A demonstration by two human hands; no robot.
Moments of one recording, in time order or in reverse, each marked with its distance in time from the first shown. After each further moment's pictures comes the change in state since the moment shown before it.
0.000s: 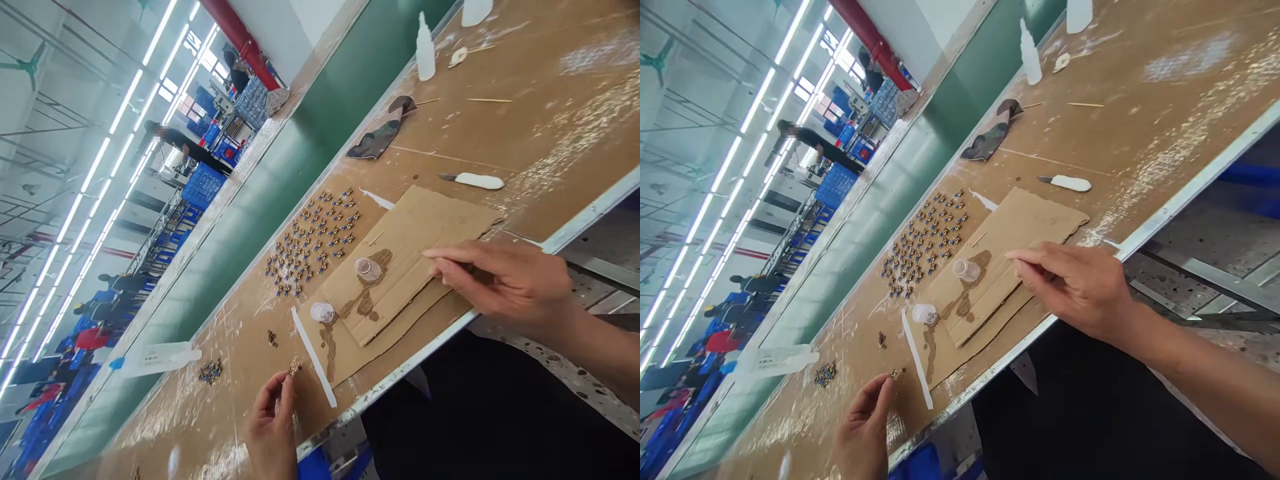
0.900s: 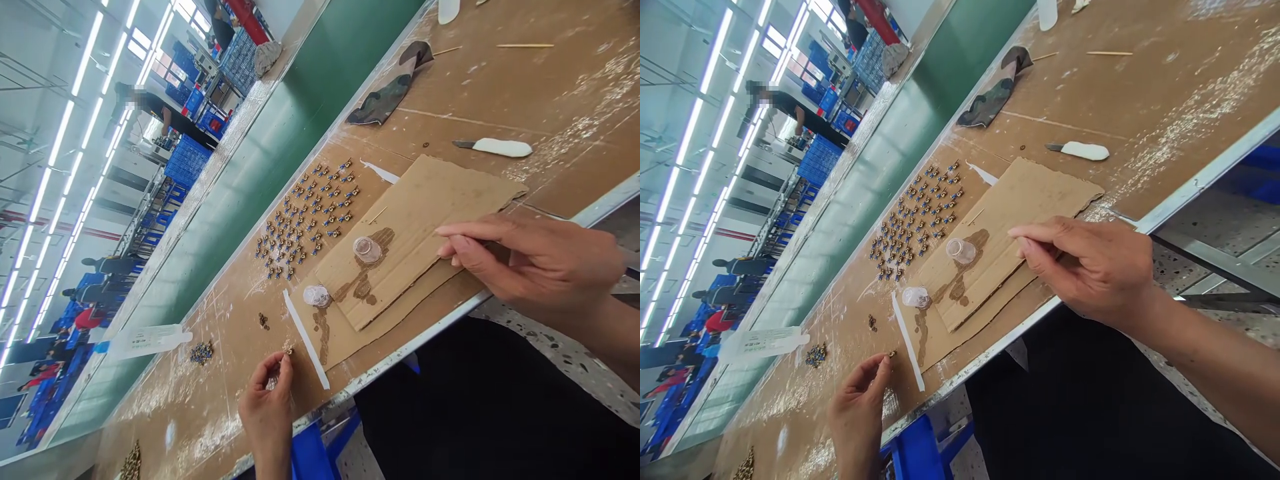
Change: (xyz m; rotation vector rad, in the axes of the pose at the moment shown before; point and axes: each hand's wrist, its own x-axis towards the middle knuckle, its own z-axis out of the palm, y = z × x) left_hand 0.003 0.003 0.010 0.195 -0.014 0.037; right_hand 0.001 -0.002 0.000 -0.121 -0.015 0.031
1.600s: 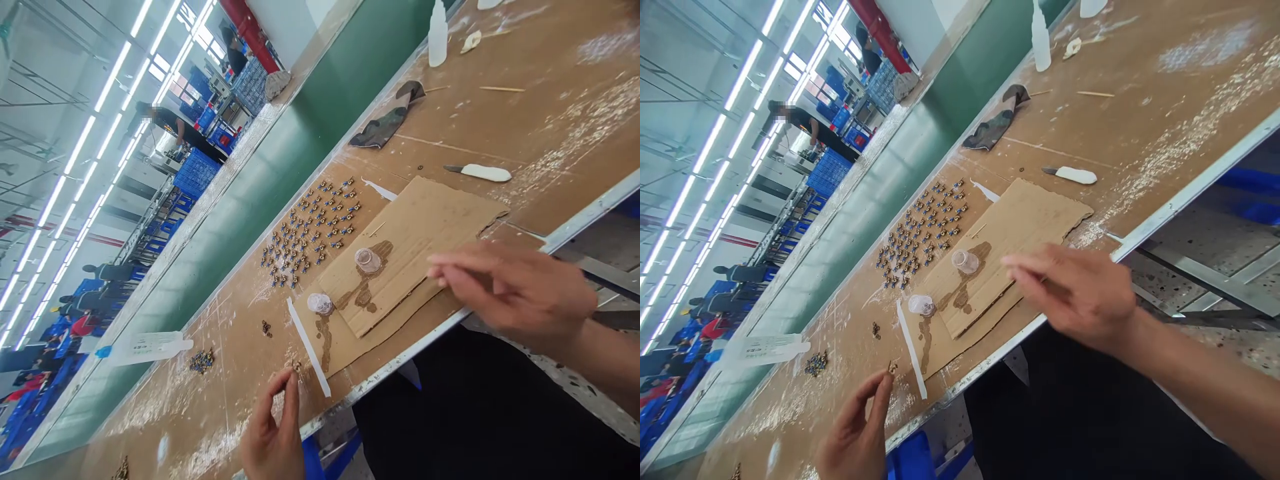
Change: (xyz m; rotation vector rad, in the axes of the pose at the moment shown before) left_hand -0.034 0.009 -0.003 -0.098 0.150 0.166; right_hand -0.002 -0.018 -0.005 0.193 -0.020 -0.057
